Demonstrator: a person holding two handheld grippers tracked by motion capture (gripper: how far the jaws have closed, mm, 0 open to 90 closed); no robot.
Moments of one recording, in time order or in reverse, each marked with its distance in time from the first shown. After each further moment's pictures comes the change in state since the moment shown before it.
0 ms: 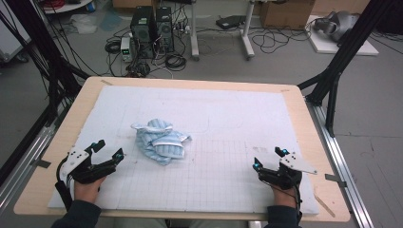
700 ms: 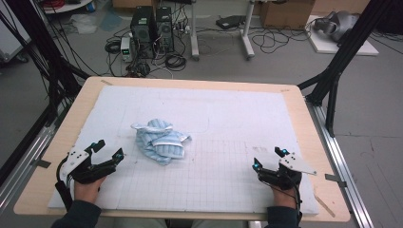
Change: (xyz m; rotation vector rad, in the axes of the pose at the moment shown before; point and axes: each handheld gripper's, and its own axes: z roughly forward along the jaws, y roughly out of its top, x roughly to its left) left arm 0.000 0.000 0.000 0.002 -0.002 0.001; right arm 0.002 0.000 -0.001 -0.005 -0.001 -0.015
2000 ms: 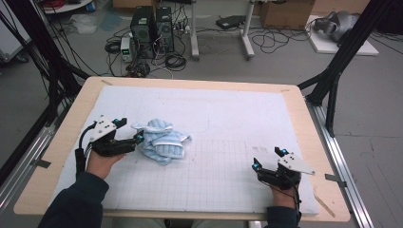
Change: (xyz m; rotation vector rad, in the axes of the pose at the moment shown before) left arm -0.032 0.066 0.070 0.163 -0.126 0.157; right arm 0.001 0.000 0.001 0.009 -0.013 -0.018
